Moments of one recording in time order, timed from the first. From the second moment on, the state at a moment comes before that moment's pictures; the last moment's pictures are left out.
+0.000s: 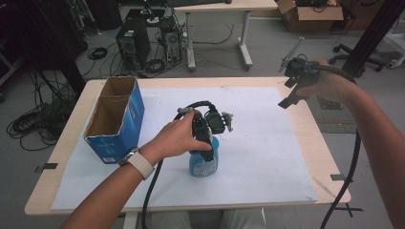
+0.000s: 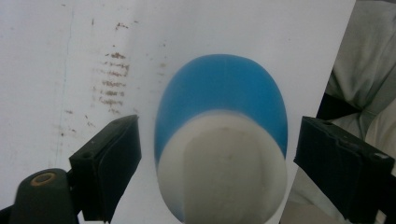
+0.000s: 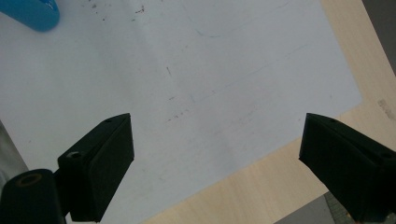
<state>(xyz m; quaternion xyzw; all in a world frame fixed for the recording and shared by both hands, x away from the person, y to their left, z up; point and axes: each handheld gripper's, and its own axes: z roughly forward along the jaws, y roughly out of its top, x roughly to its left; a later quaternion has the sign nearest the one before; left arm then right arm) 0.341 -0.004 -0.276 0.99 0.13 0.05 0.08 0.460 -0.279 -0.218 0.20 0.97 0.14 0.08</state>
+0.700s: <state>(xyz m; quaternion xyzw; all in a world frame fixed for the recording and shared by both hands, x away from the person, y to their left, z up) 0.342 -0.002 -0.277 0.99 0.14 0.05 0.07 0.460 -0.279 -0.218 0.20 0.97 0.14 0.08</state>
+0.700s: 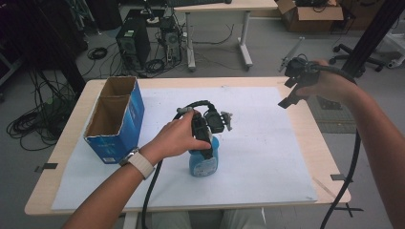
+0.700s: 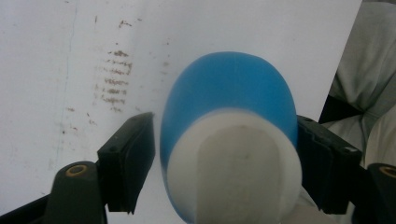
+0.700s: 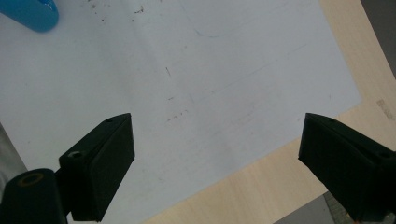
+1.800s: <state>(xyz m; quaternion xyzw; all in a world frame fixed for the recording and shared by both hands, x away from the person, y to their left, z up) 0.341 0.003 -0.264 0.99 0.14 0.03 0.07 0.459 -0.284 -0.217 0.21 0.96 0.14 0.08</state>
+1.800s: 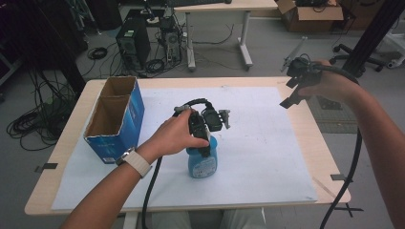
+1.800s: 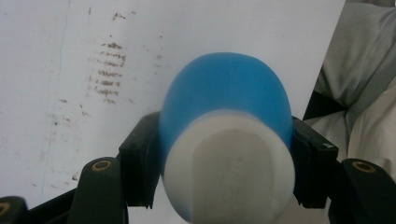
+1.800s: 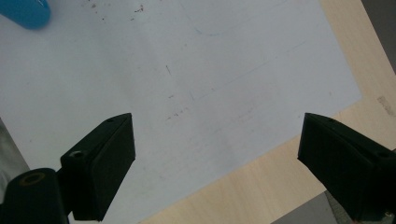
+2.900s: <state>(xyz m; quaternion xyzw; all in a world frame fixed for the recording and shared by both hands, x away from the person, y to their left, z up) 0.343 0.037 -0.099 0.93 0.36 0.08 0.08 0.447 -0.279 -0.211 0.19 0.97 0.14 0.09</state>
